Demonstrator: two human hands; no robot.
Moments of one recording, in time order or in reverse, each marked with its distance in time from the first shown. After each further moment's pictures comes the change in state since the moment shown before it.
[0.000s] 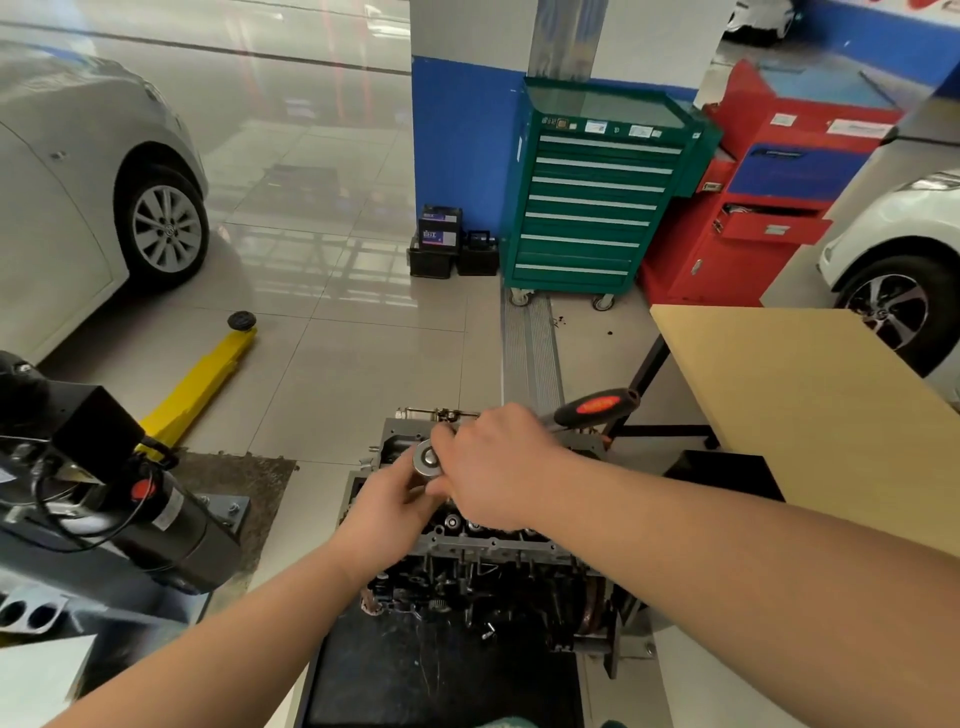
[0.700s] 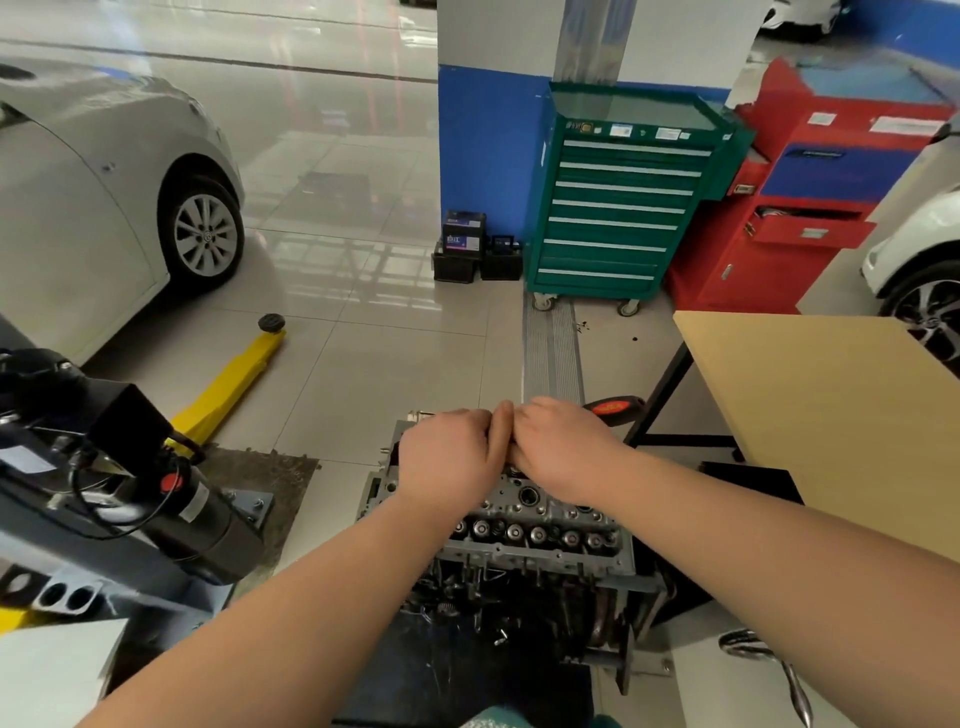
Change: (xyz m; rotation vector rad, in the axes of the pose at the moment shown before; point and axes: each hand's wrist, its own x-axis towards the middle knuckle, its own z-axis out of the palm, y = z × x) left_hand 0.052 0.098 0.039 0.733 0.378 0.081; right_hand -0.024 0.069 0.029 0.291 -0.030 0.072
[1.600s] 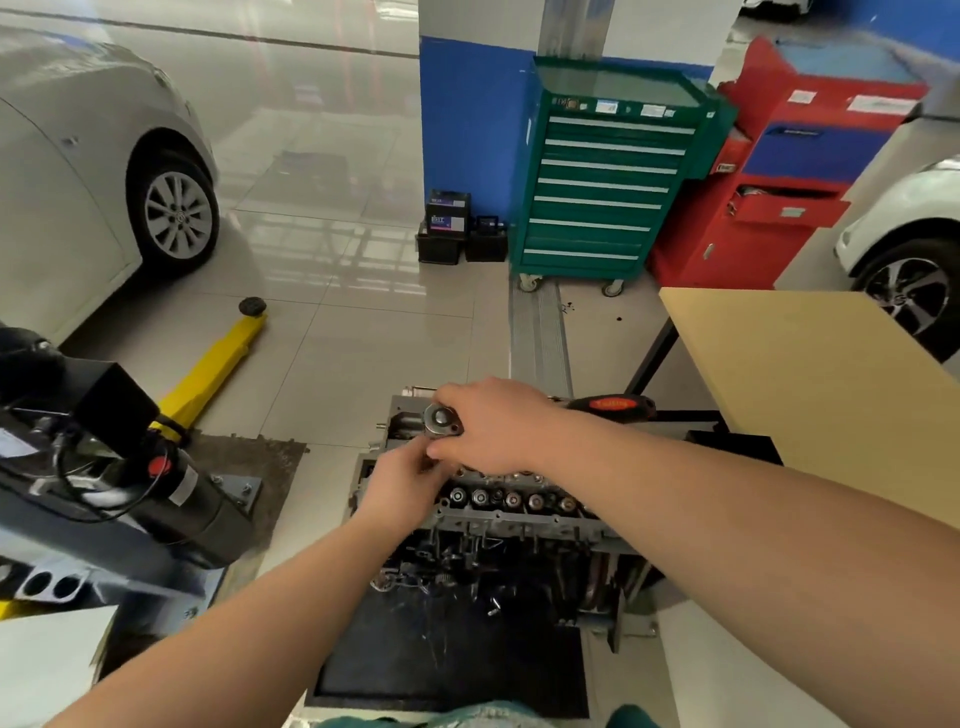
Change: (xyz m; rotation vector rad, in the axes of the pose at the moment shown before) left_hand -0.063 -0.096 0.036 -0.558 -0.334 -0.305; right_hand 0.028 -0.066 -0.014 0.211 -0.112 0.122
